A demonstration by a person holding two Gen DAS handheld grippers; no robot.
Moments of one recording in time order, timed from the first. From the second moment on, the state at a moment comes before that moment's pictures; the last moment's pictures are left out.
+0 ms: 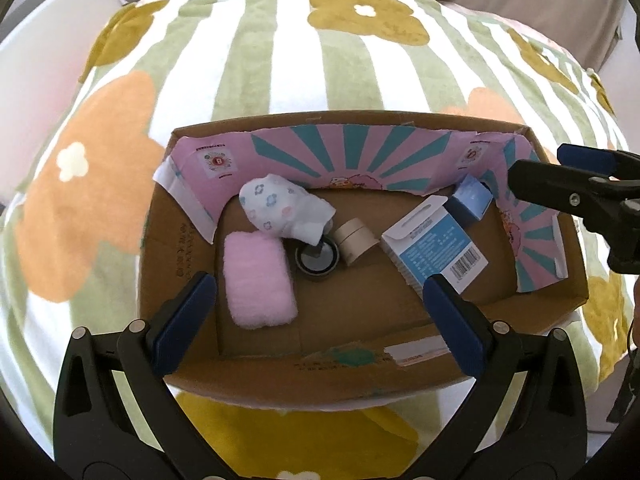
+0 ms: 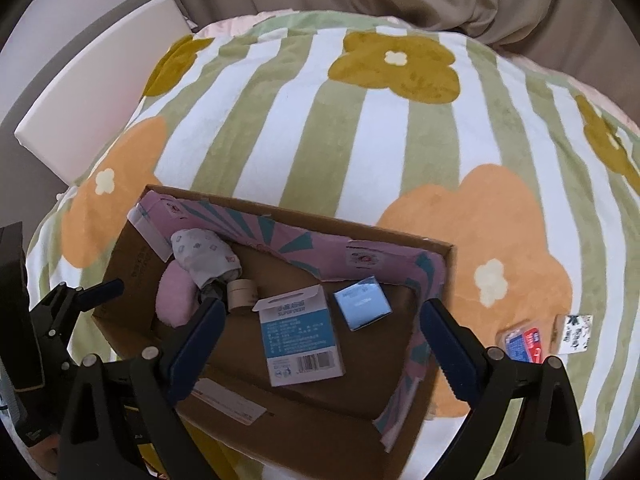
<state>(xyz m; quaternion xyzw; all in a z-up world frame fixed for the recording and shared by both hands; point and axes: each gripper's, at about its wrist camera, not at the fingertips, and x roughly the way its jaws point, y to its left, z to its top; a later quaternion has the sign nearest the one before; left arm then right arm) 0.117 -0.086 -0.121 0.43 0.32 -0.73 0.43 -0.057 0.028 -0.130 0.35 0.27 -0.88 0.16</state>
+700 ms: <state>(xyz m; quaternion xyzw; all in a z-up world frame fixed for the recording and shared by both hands) 0.060 -0.035 -0.051 0.37 0.35 -0.72 0.47 -0.031 0.104 -0.023 0.29 0.26 -0.91 0.16</state>
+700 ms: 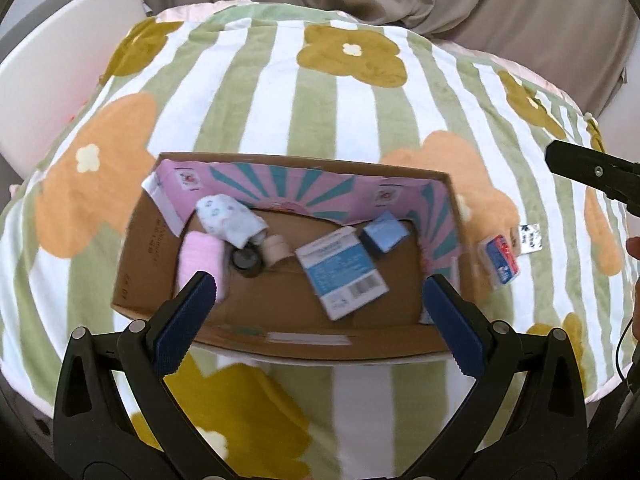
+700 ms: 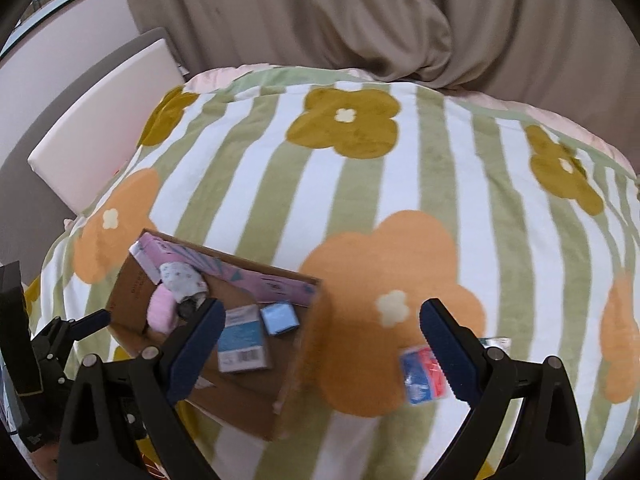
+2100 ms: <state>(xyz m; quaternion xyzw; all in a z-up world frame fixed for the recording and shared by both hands) -0.209 0.017 -0.168 0.40 0.34 -0.70 0.48 -0.154 0.306 -0.056 0.37 0.25 -0.89 0.11</state>
